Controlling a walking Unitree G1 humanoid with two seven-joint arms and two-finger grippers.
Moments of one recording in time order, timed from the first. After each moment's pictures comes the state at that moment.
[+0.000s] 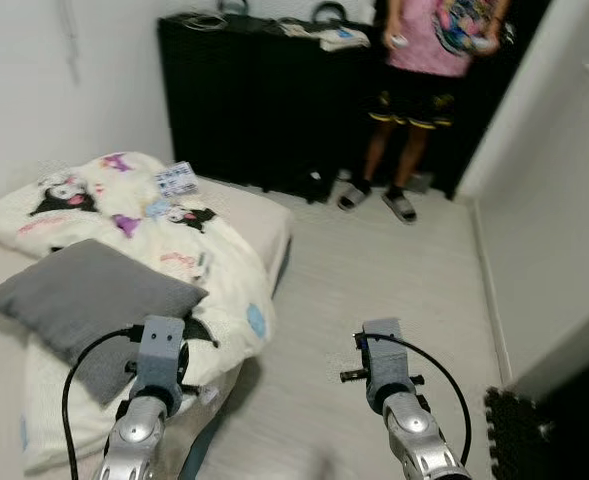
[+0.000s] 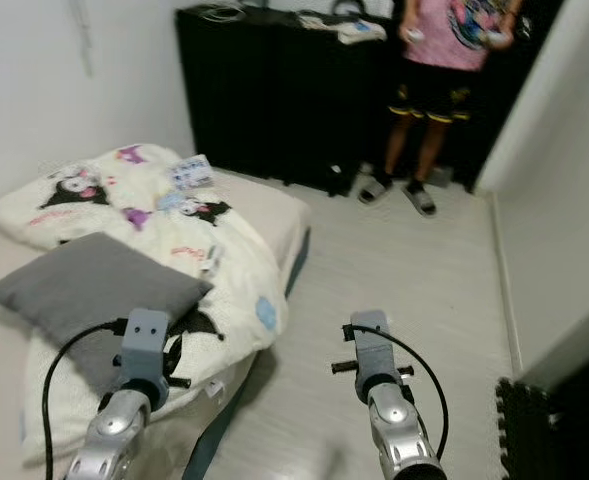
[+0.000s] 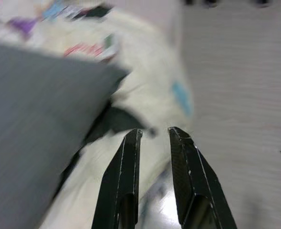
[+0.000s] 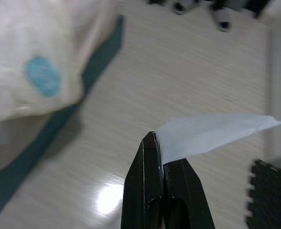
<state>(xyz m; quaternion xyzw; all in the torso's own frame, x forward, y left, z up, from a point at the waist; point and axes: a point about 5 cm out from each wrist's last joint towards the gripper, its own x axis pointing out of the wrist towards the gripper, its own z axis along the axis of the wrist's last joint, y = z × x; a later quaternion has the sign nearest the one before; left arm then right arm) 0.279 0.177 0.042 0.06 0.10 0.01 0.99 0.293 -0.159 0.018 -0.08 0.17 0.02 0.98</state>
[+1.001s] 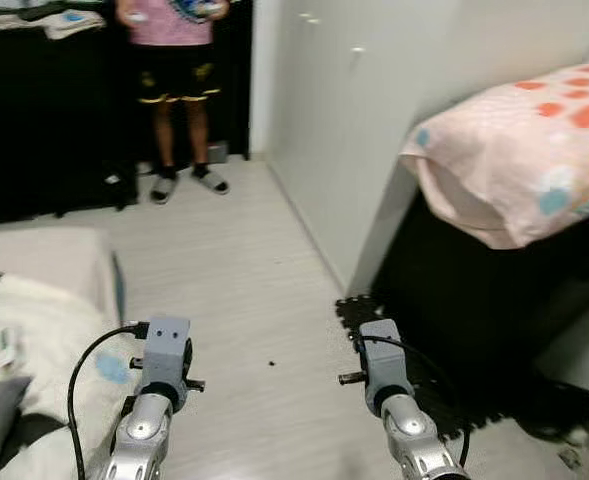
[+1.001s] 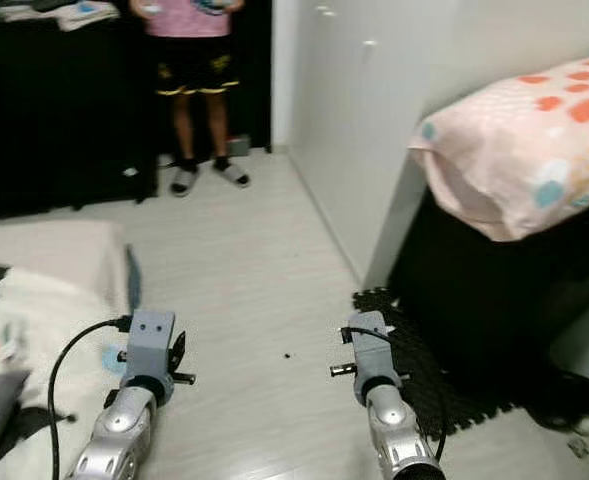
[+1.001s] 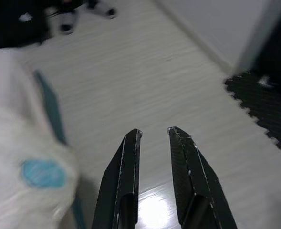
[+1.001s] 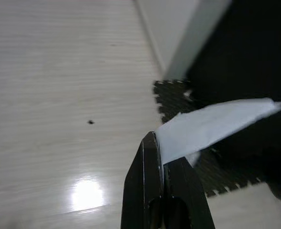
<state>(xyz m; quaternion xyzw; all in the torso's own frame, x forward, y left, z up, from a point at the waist) 0.282 0.167 0.043 0.07 0.09 0.01 0.99 0.293 -0.156 0.017 -0.09 0.17 0.03 0.98</state>
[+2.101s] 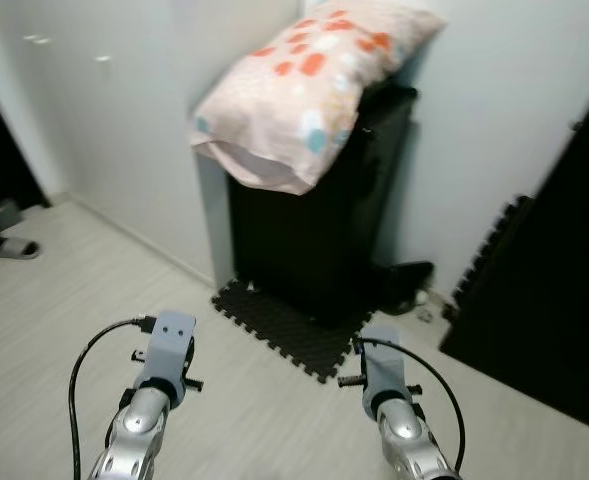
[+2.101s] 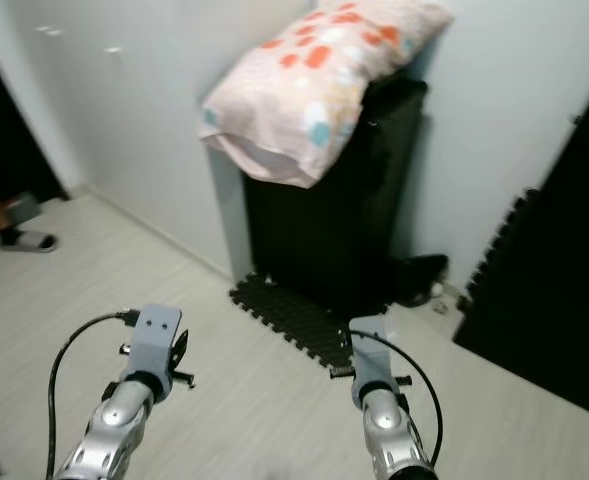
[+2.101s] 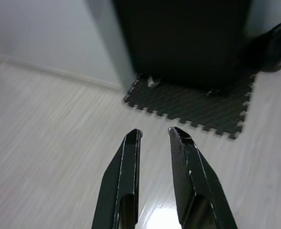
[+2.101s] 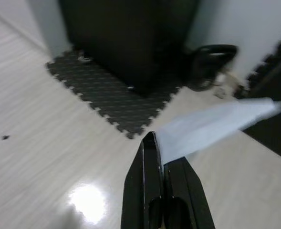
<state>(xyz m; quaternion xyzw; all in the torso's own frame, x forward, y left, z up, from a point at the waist) 0.288 0.175 0.048 0.10 0.09 -0.01 0.99 0.290 -0.148 0.009 -0.08 0.18 0.00 0.98</state>
